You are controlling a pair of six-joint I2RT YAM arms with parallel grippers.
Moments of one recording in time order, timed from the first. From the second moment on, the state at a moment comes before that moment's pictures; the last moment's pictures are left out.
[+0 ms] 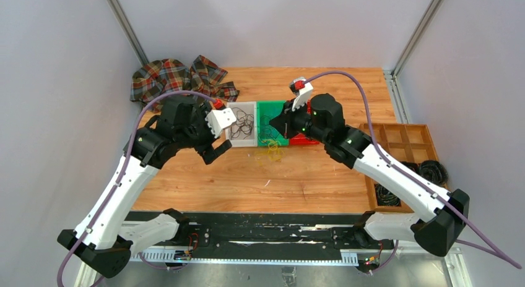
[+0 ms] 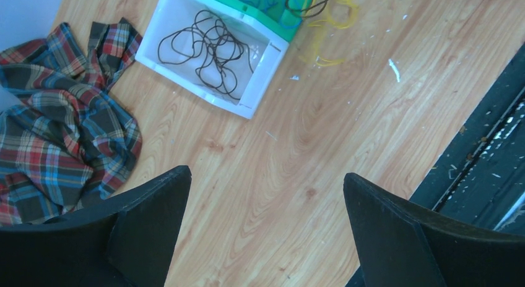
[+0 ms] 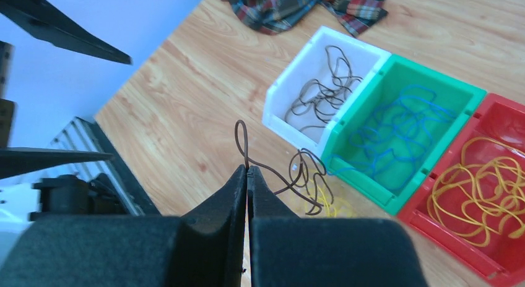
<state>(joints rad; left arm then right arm) -0.48 1.02 1.29 -0.98 0.22 0.55 0.78 1.23 1.15 -0.22 -0.10 0.28</state>
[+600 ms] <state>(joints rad) -0.48 1.07 1.34 -0.99 0.57 0.56 0.83 1.30 1.14 -0.09 -0.39 0.43</state>
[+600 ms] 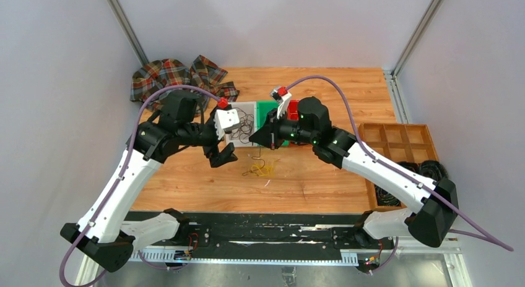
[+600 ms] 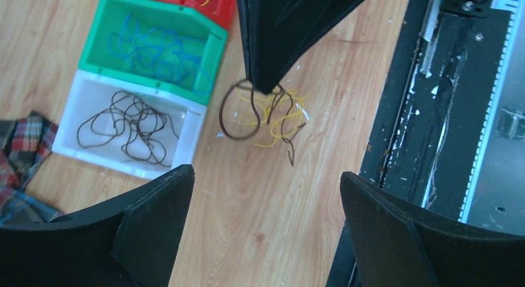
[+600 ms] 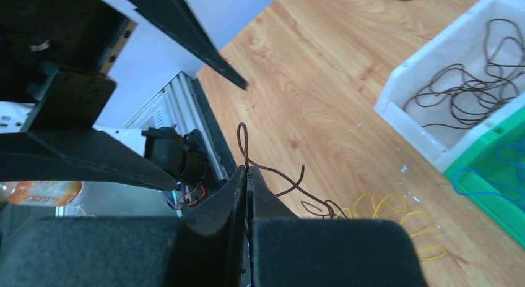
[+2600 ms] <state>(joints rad) -0.48 1.11 1.49 -1.04 0.71 0.45 0.98 1.39 1.10 0.05 -0.19 0.29</state>
